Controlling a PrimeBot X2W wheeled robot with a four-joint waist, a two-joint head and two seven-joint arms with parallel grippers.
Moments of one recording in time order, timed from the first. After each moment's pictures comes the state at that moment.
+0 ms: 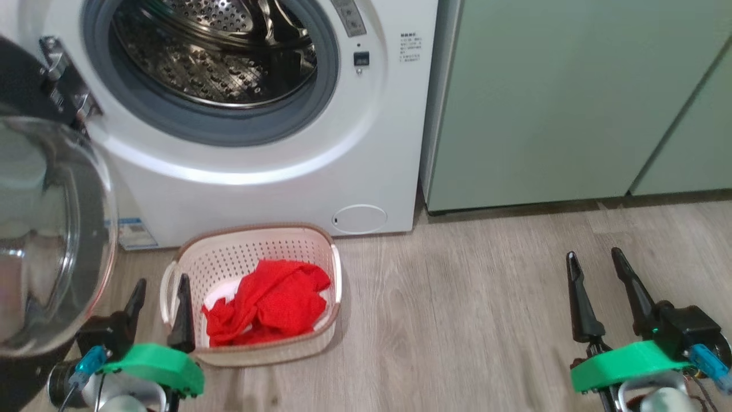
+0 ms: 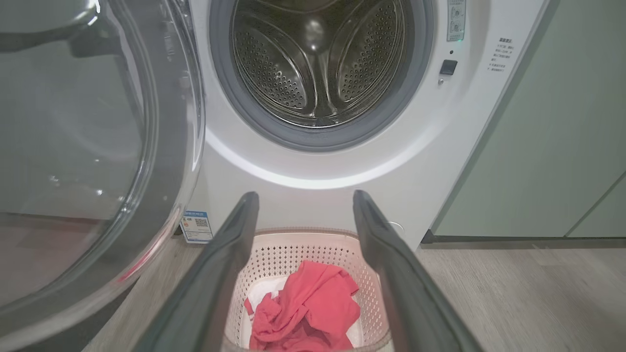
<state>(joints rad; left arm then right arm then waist) -0.07 0.08 0.15 0.44 -0.17 -0.12 -0.25 -0.02 -0.09 0.07 0.18 0.19 0.13 -0.26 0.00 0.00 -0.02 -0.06</state>
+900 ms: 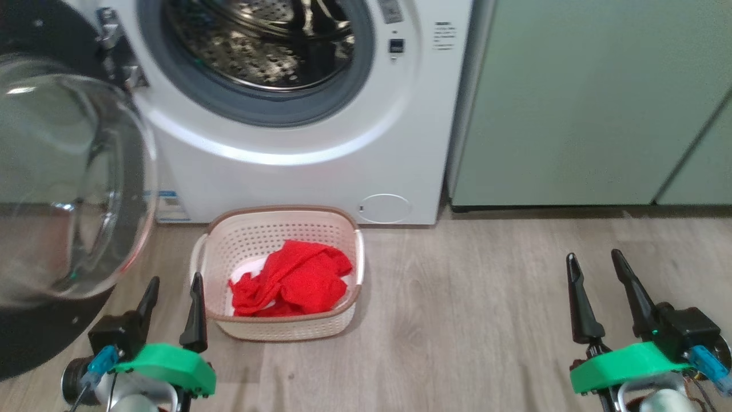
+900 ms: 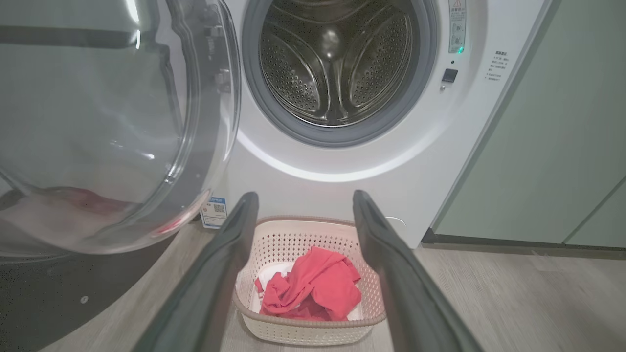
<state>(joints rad) -0.06 0.06 0.14 0.42 -0.17 -0.12 -0.25 -0.01 -0.09 0.07 0.18 0.20 0.13 -0.26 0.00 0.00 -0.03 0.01</state>
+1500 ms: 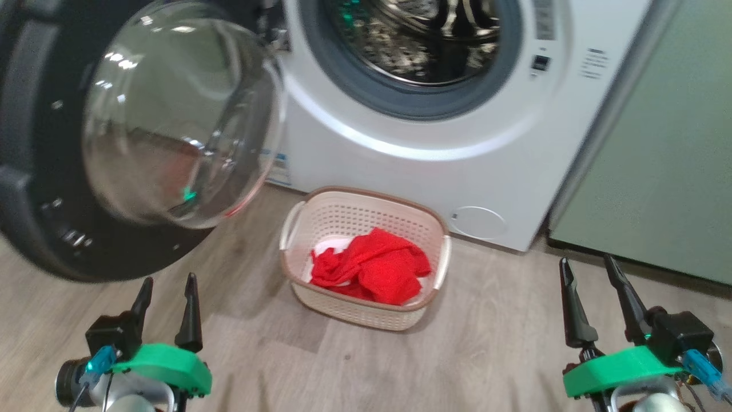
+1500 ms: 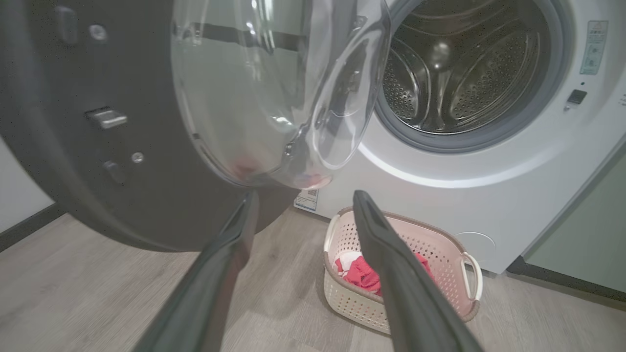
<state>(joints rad) -0.06 0.06 0.15 0.42 -0.14 -0.11 -0.25 0.00 -0.07 0.07 0.18 0.20 0.13 -0.26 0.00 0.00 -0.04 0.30</state>
